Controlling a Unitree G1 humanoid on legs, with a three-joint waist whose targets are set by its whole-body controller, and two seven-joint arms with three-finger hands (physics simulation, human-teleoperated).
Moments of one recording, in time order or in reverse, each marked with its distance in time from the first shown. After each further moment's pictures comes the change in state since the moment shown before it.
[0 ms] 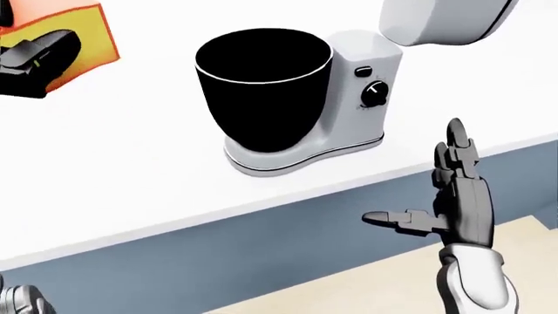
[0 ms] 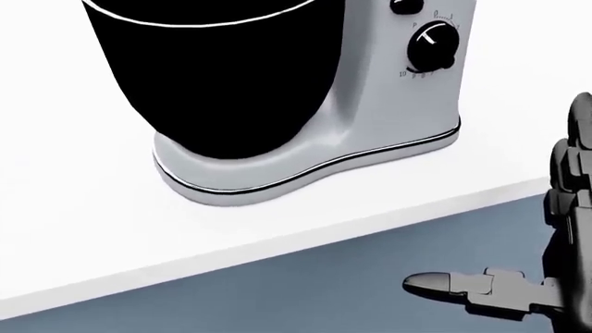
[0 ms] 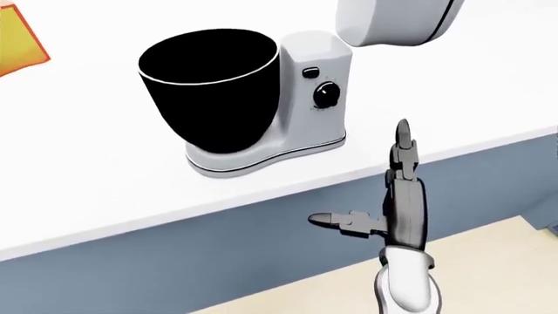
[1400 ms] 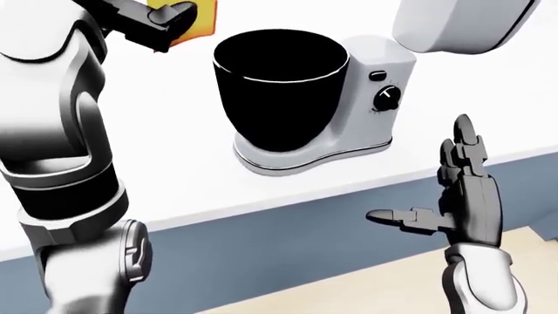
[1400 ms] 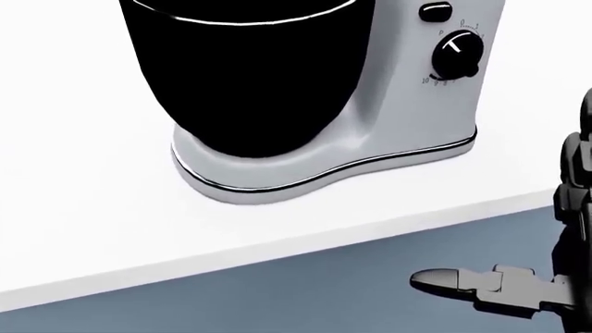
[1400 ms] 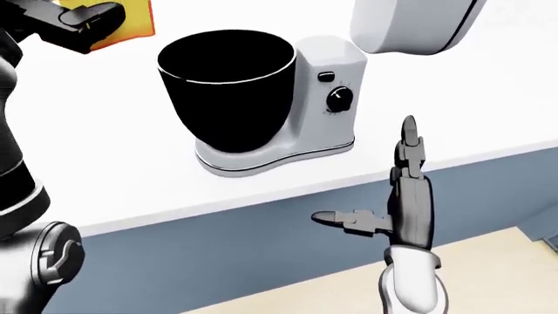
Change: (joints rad) left arm -0.374 -0.388 -0.288 0.330 0.542 -0.169 -0.267; right arm -0.014 -0.006 -0.024 -0.021 0.005 0.015 0.013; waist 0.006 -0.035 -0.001
